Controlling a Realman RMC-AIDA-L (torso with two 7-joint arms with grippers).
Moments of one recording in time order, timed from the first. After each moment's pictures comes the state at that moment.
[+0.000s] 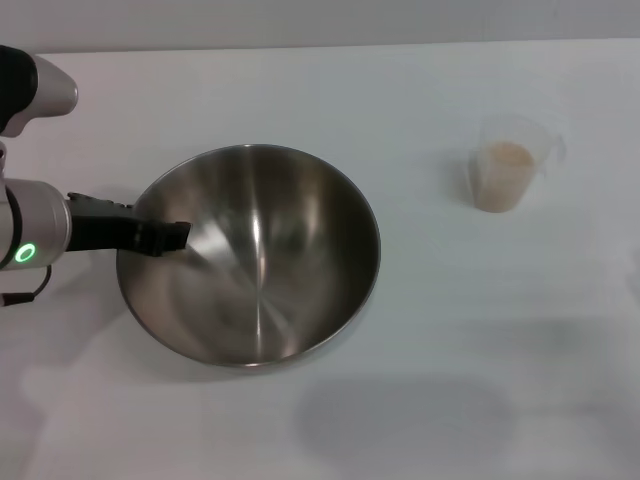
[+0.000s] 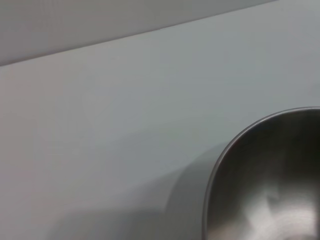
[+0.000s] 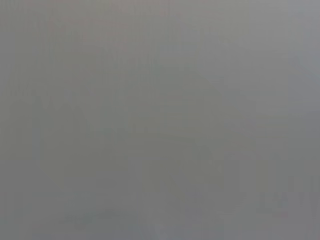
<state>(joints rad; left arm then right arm) -0.17 -2.06 -1.52 -1.65 2.60 -1.10 0.30 0.05 2.09 0.35 0.21 -1.89 -1.87 0.16</state>
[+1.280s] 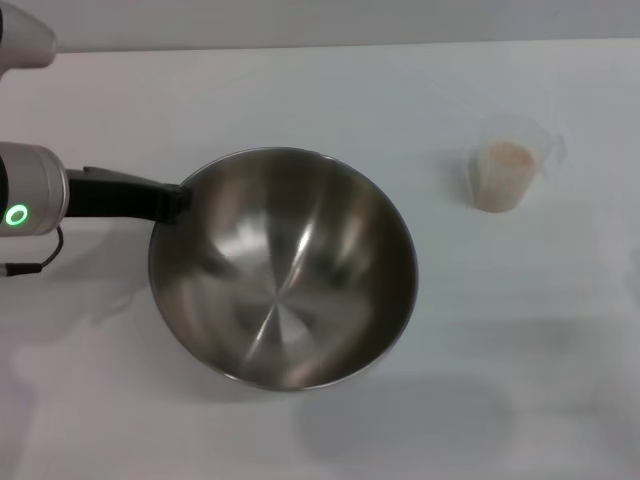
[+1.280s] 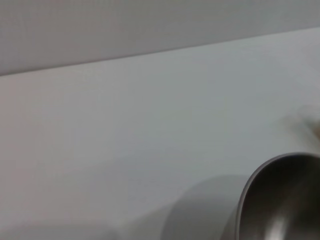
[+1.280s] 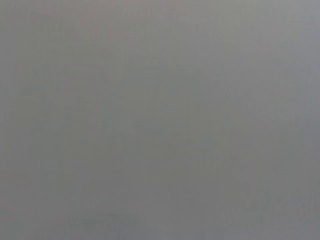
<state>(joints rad) -0.23 -2.06 -1.65 -1.63 2.41 -1.19 0.36 0.05 2.09 0.34 0.21 -1.89 -1.88 0.16</state>
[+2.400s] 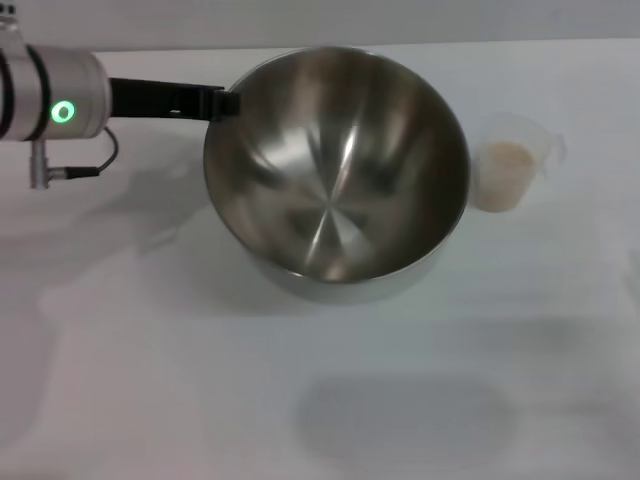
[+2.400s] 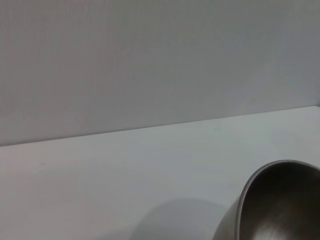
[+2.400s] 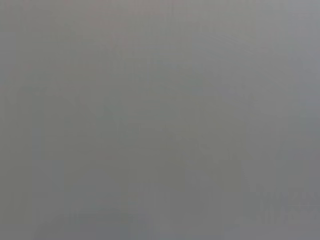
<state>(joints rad) -0.46 -2.07 -1.79 -1.35 2.23 -1.06 0.45 0.05 2.09 0.34 0.21 -1.89 -1.87 0.16</state>
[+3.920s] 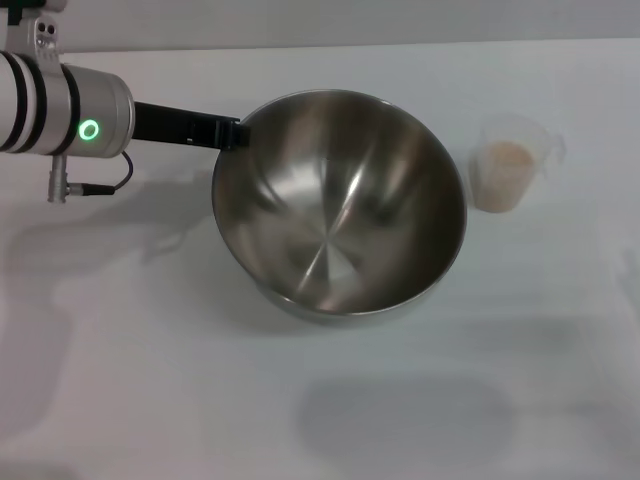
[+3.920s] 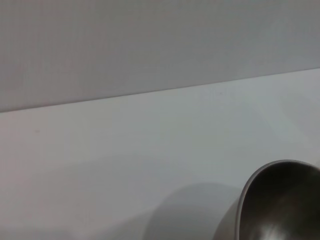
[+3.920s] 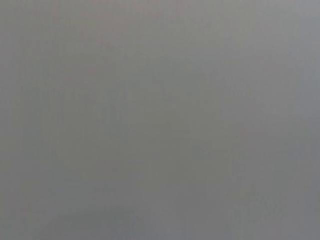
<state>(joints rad) -0.52 -2.07 -1.76 -1.27 2.30 -1.08 0.42 0.05 2.09 0.33 0.21 -1.89 -1.87 0.15</state>
